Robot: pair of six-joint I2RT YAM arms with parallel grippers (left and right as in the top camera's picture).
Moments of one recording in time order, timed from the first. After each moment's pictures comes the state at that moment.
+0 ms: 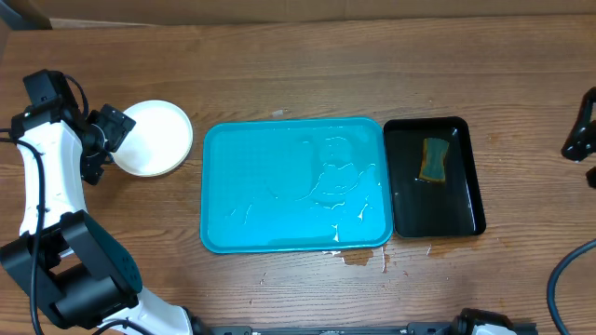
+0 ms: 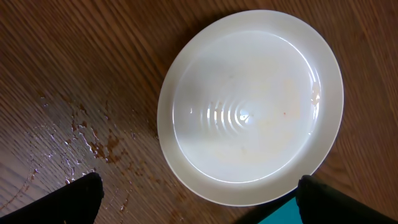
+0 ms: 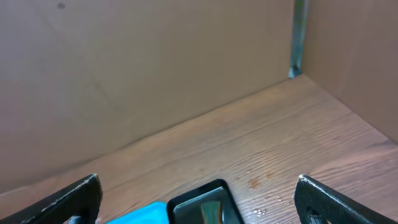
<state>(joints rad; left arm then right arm) 0.45 1.82 1.50 -0.94 0.05 -0.60 -0.18 1.08 2.02 -1.30 0.00 0.28</state>
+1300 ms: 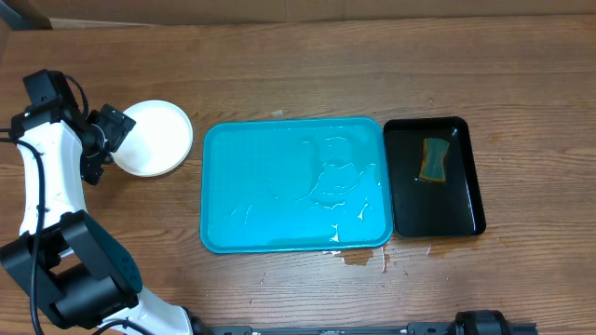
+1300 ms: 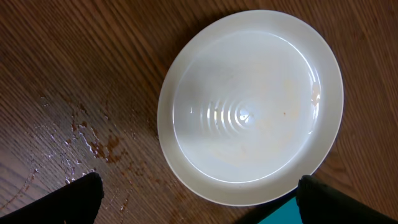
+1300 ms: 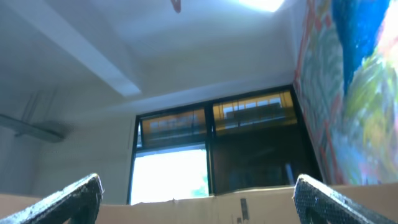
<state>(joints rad) 0.45 1.82 1.50 -0.94 0.05 -0.60 0.04 0.58 1.39 0.11 -0.12 0.28</state>
